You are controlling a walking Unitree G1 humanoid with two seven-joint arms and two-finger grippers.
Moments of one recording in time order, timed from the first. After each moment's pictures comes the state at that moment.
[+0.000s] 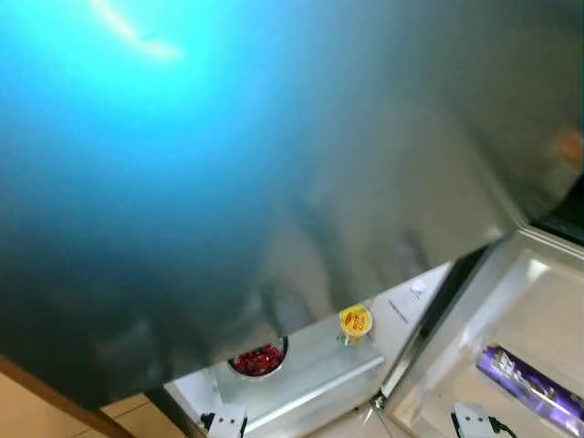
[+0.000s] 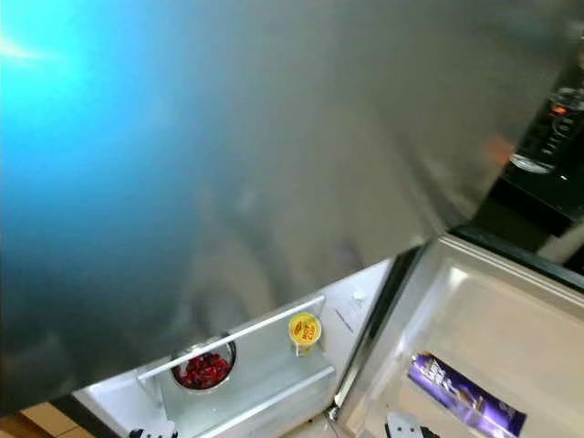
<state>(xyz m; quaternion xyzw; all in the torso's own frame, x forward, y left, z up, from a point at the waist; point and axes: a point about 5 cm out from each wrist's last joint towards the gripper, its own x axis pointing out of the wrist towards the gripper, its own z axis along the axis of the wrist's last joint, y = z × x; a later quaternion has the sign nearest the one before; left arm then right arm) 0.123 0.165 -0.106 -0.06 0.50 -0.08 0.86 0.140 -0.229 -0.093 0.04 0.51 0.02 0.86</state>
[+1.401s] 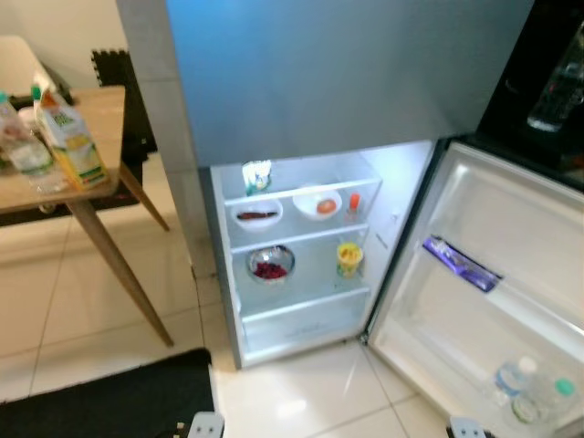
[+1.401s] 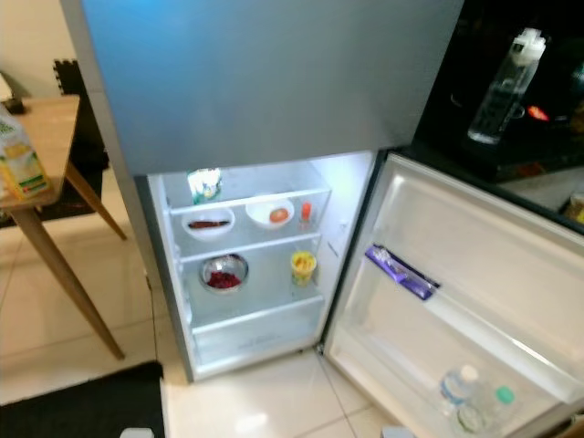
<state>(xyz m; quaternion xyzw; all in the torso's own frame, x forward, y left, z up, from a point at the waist) 0.121 0.182 -0.105 -0.04 0.50 -0.04 0.87 0.132 -0.223 -0.096 0.06 0.53 0.04 0.85</state>
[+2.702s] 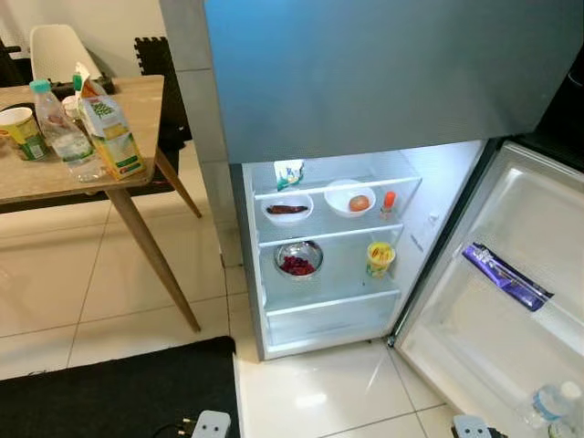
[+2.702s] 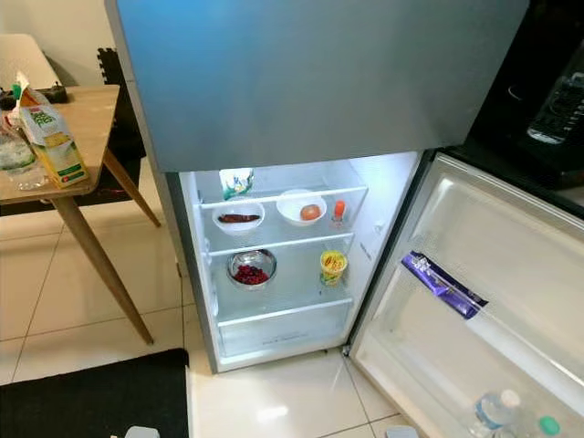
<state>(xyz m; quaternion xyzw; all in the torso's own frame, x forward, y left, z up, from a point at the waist) 0.114 0.184 -0.107 0.00 0.51 -0.07 0.86 0.131 -0.233 -0.096 0.01 0.54 0.02 0.84</state>
